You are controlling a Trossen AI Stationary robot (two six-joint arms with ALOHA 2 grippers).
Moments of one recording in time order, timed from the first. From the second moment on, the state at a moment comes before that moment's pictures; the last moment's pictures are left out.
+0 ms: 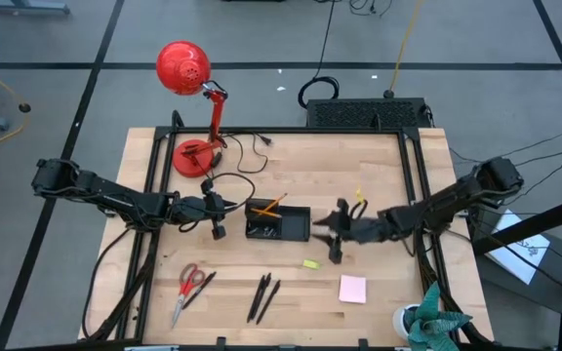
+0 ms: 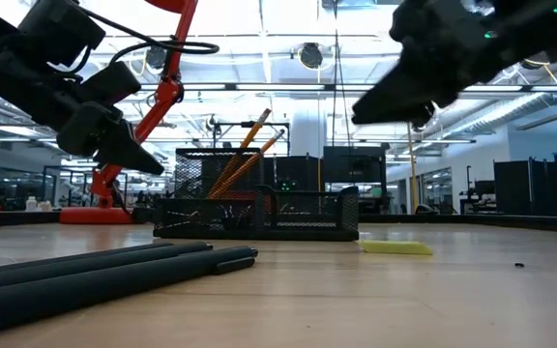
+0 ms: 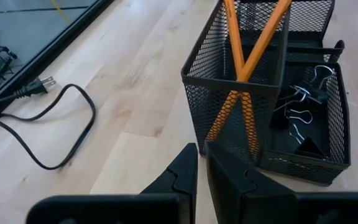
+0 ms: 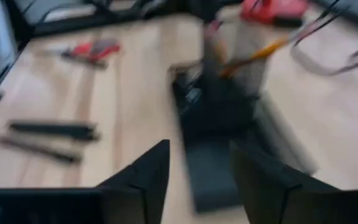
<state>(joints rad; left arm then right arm) -0.11 1.08 0.24 0.28 -0.39 -0.08 0.32 1.37 0.54 0.34 0.42 0.34</state>
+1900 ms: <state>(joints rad) -0.11 1.08 0.24 0.24 -0.39 -0.10 0.55 1.86 0.76 0.18 0.52 0.57</state>
